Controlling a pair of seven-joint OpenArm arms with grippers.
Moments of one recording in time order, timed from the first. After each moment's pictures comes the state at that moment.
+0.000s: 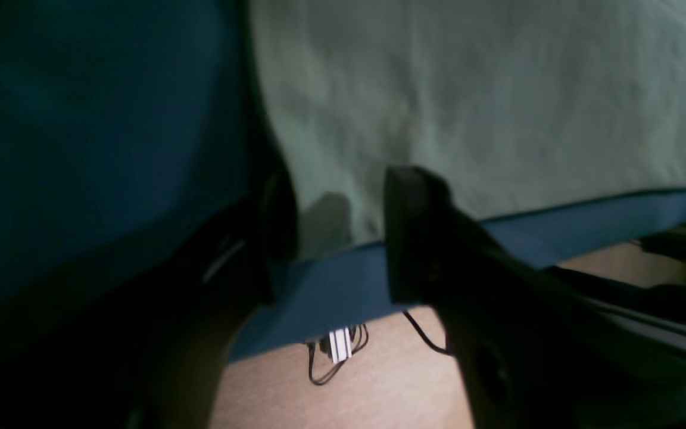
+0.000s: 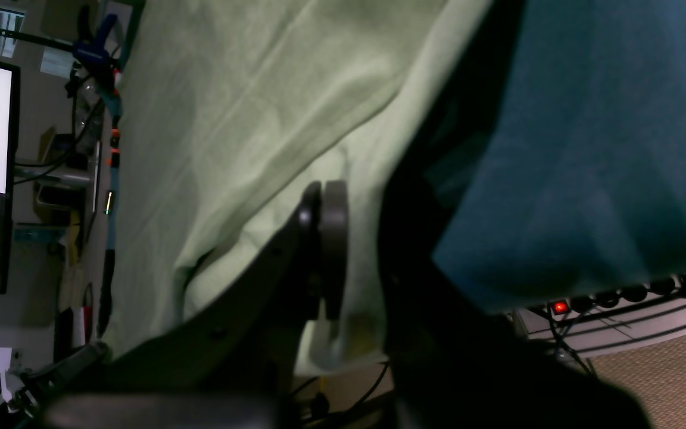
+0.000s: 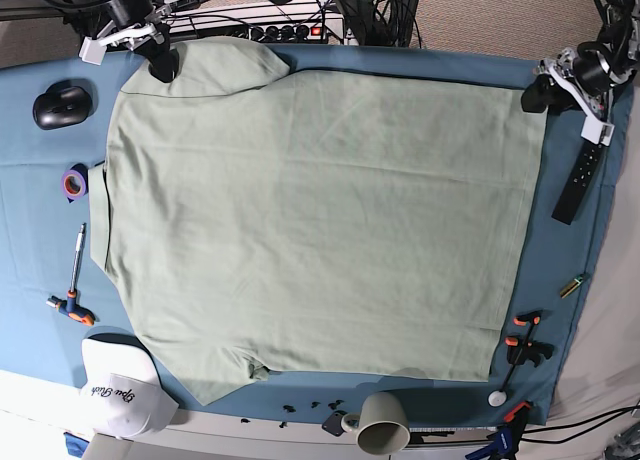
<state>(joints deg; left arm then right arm) 31.7 -31.1 -20.0 91.8 -58.4 -29.1 45.5 -35.4 1.3 42.6 89.0 63.9 36.0 -44.6</state>
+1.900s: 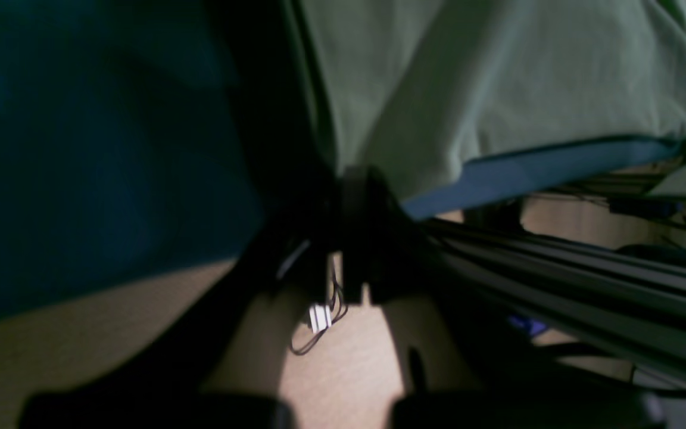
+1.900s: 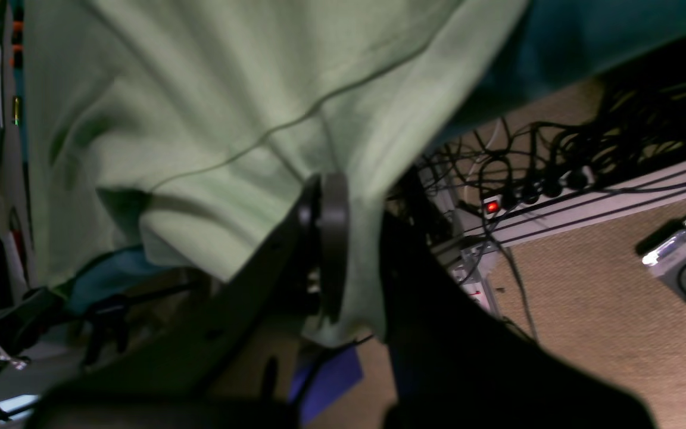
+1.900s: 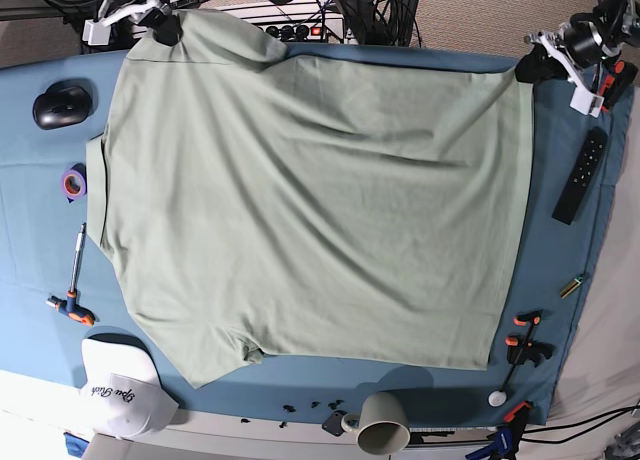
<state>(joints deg) 39.1 -30.0 -20.0 94.4 -59.3 -30.8 45.2 -44.3 3.7 42.3 97.1 62.0 34.5 -50.3</state>
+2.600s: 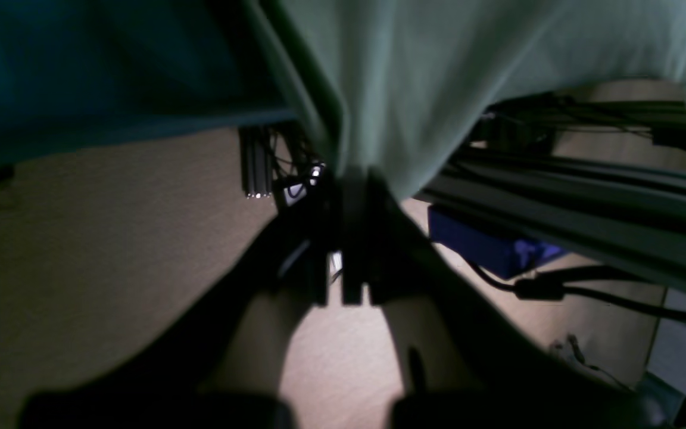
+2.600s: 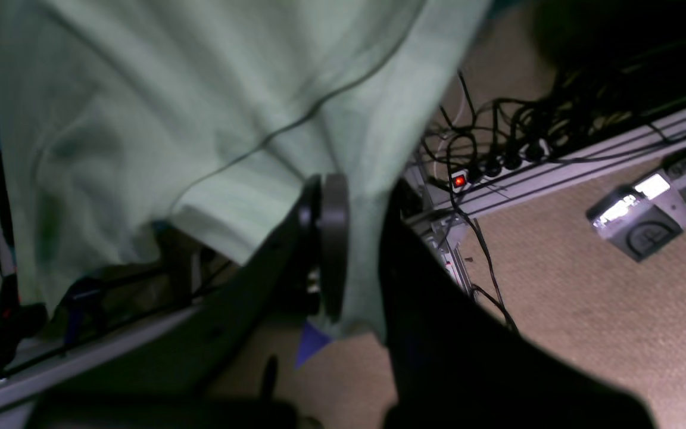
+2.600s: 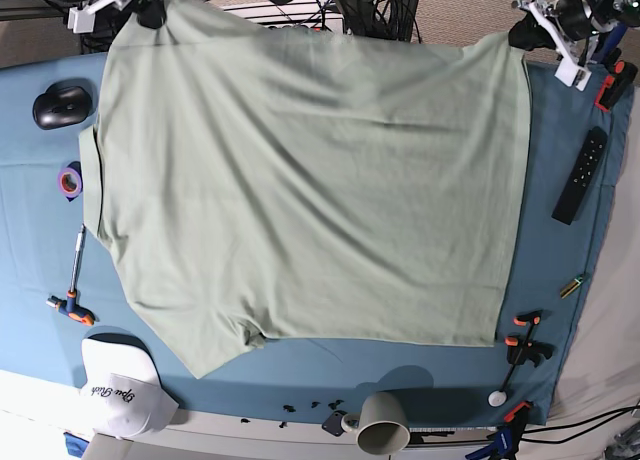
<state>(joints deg) 47.5 -29.8 -21.5 103.5 -55.5 -30.0 48.0 -48.3 5.7 45.7 97.1 64.3 34.6 -52.8</state>
